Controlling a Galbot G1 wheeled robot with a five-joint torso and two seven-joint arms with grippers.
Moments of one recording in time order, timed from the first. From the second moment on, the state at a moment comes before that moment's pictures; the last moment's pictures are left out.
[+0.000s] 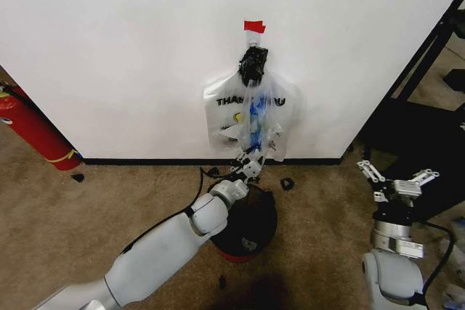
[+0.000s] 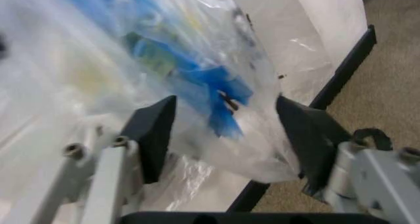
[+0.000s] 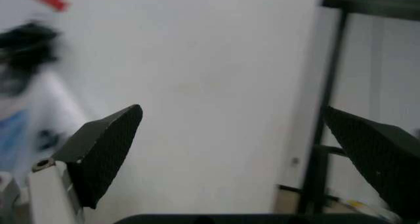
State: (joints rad) left arm 0.68 -1.13 0.34 -1.63 0.06 0.18 -0.19; right arm -1.36 1.48 0.76 1.92 -0.09 0.58 -0.03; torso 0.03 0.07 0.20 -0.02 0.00
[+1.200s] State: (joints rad) left arm 1.29 -1.07 -0.13 -2.08 0.08 0.04 -0.17; right arm -0.86 1.24 0.36 1.49 -1.03 0.56 -0.17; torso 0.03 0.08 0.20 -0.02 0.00
